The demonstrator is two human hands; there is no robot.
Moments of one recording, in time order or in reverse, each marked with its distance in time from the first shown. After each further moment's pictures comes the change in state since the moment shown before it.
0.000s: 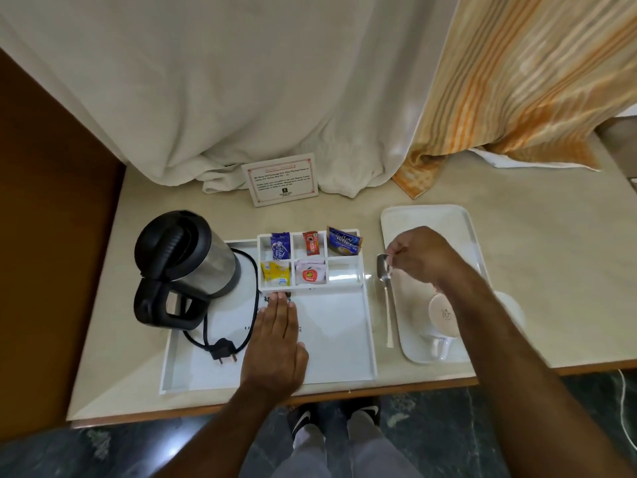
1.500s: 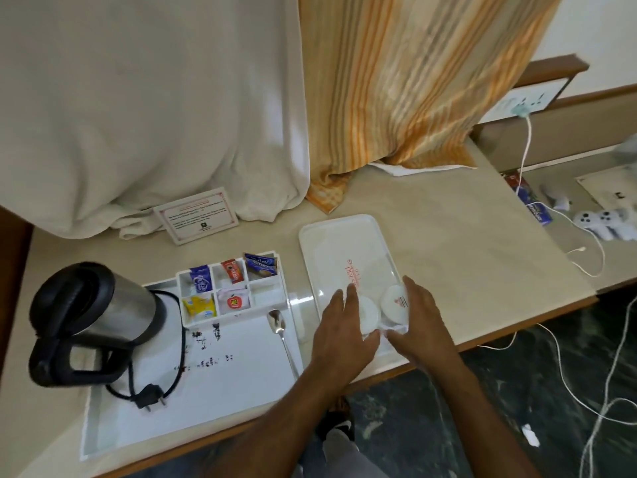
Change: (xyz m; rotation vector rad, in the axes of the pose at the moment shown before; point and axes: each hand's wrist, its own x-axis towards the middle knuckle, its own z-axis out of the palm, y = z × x) left_hand 0.067 0.224 -0.019 -0.400 -0.127 0.030; right_hand -0.094 0.167 0.026 0.197 0.348 0.032
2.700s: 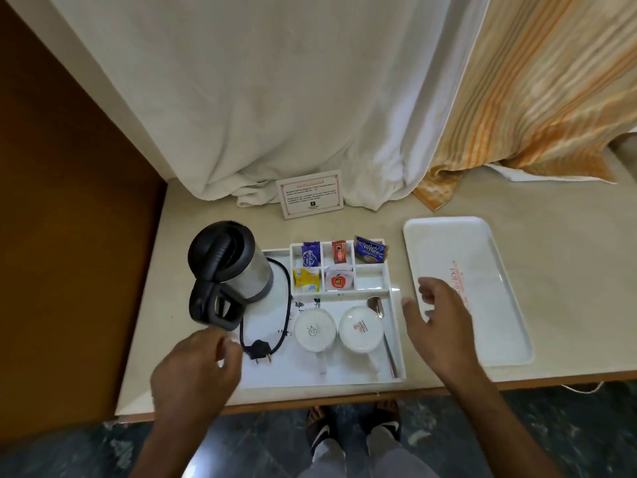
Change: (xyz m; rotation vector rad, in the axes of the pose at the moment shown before) left_hand -0.171 -0.216 -0.194 0.328 0.655 -0.271; right_hand -0.030 -0.143 0.082 0.098 0.113 -0.078
